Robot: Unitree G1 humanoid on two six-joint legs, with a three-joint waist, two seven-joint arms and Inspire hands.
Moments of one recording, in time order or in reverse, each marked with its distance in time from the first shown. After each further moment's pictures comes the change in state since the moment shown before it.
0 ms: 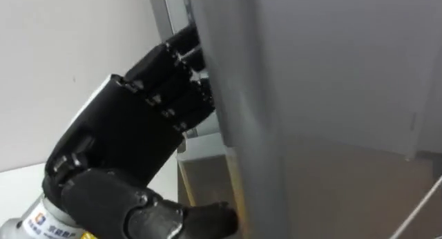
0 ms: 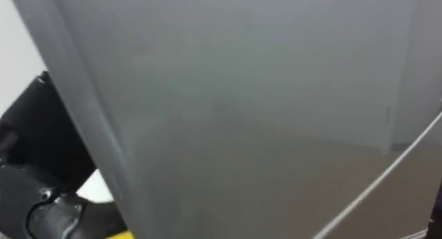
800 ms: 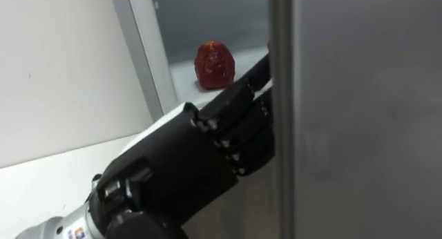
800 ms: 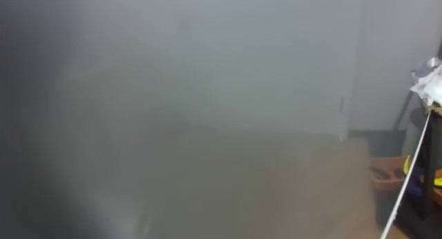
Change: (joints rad) left arm -0.062 0.071 -0.141 0.000 0.003 -0.011 -0.093; right arm -0.028 -0.015 0.076 0.007 -0.001 -0.057 -0.040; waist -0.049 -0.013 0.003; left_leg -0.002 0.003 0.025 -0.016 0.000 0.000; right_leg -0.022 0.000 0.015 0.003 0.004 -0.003
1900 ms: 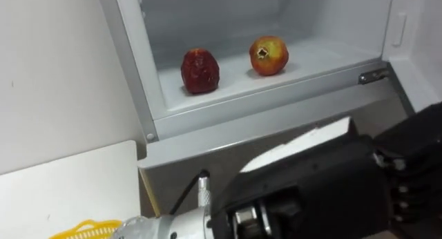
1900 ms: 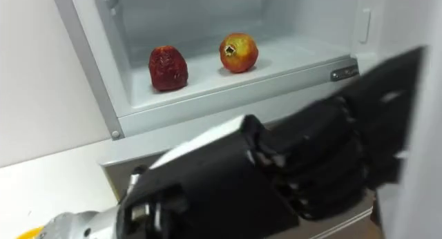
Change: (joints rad) left arm -0.228 -0.174 -0.385 -0.005 0.176 -0.027 0.094; right arm -0.051 -0.017 0.167 0.083 0.077 -0.035 -0.047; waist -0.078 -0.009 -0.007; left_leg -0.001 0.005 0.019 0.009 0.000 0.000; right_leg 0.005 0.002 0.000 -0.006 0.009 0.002
